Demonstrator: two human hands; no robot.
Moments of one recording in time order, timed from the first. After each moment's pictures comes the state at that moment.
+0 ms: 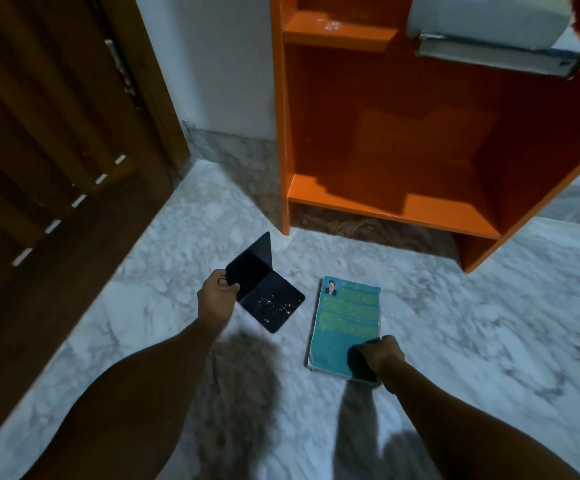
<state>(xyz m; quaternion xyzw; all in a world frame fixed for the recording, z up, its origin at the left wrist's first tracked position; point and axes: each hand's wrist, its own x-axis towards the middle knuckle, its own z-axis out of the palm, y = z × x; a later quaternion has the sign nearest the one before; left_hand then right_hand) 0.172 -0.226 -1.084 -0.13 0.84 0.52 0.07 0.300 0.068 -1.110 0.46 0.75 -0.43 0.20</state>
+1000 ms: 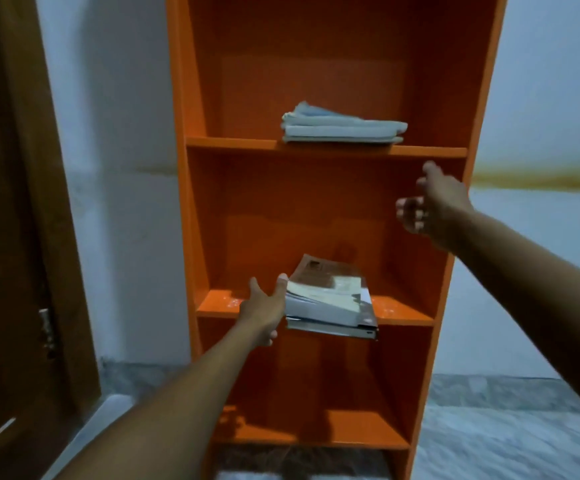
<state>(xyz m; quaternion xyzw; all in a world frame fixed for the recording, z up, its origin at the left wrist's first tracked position) 0.075 0.015 -0.703 0.10 0.81 0.57 0.08 0.210 0.212 -0.530 0.20 0.64 -0.65 -0.36</state>
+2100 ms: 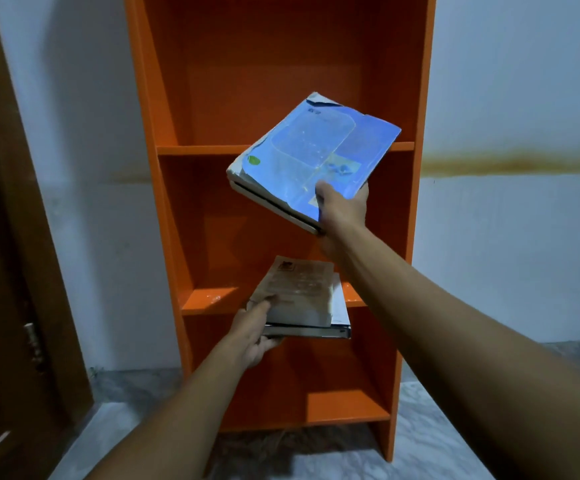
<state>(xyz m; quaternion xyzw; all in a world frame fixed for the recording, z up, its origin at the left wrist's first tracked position) 0.111 0.024 -0.722 0.03 0.56 0.79 0.23 0.195 0.127 -0.557 0.07 0.48 -0.76 -0.43</state>
